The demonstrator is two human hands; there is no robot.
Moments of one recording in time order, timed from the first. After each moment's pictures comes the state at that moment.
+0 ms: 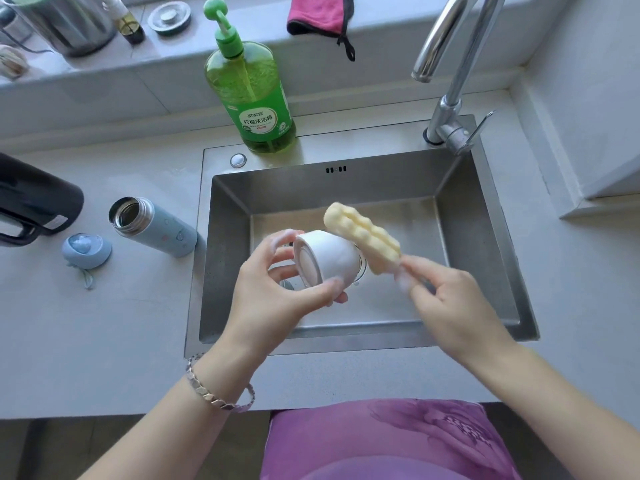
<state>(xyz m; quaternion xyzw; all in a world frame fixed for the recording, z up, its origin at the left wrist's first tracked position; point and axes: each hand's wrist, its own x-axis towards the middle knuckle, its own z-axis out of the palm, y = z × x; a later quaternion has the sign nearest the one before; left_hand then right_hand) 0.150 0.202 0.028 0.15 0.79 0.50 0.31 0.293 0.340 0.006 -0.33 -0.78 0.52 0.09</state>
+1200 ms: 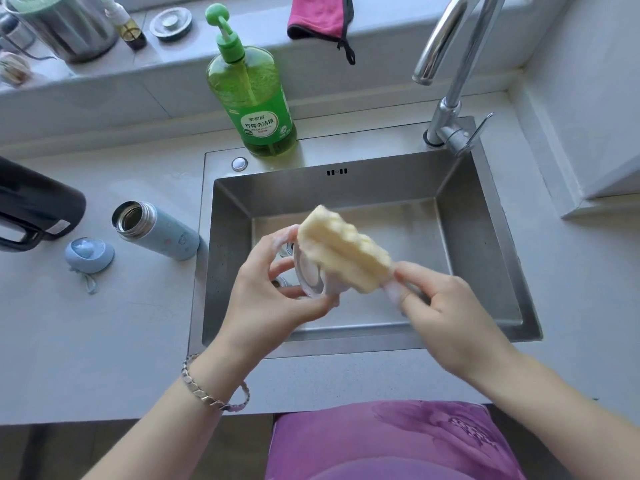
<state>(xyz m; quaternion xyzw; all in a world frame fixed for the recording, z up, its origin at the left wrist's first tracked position) 0.146 0.198 0.030 0.23 0.74 0.55 0.31 0.288 0.330 0.027 -0.29 -0.79 0.53 0.03</state>
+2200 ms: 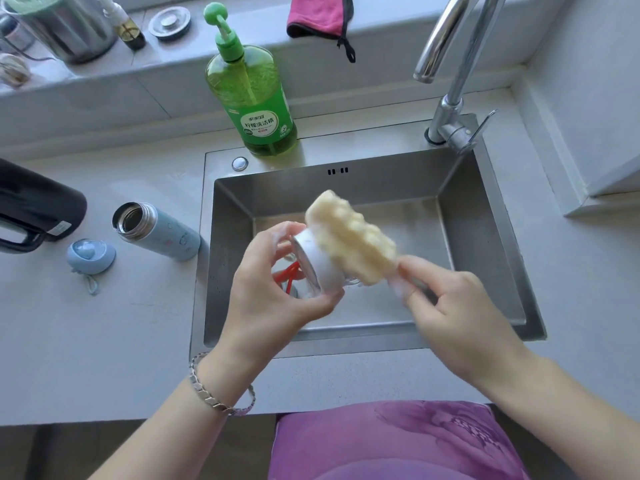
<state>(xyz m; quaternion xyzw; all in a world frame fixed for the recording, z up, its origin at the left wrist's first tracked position) 0.145 0.199 0.031 0.29 0.79 0.49 0.22 0.289 0.334 0.031 -0.27 -0.83 0.49 0.07</state>
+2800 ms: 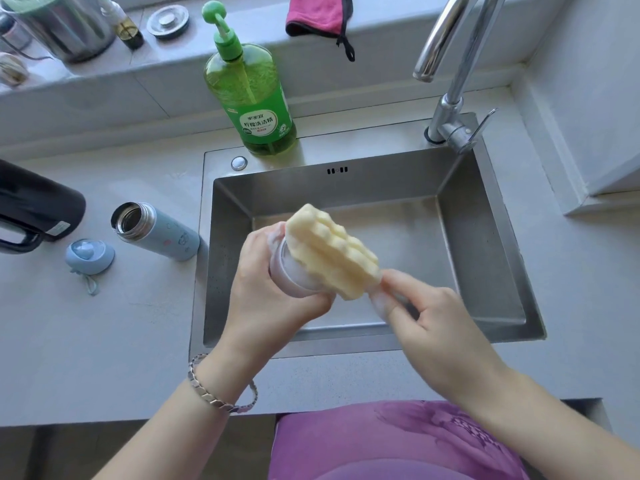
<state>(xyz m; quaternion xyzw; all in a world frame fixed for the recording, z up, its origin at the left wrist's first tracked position) 0.142 0.201 0.025 0.27 0.81 0.48 0.19 0.285 0.318 0.027 -0.28 -0.79 0.54 0.06</state>
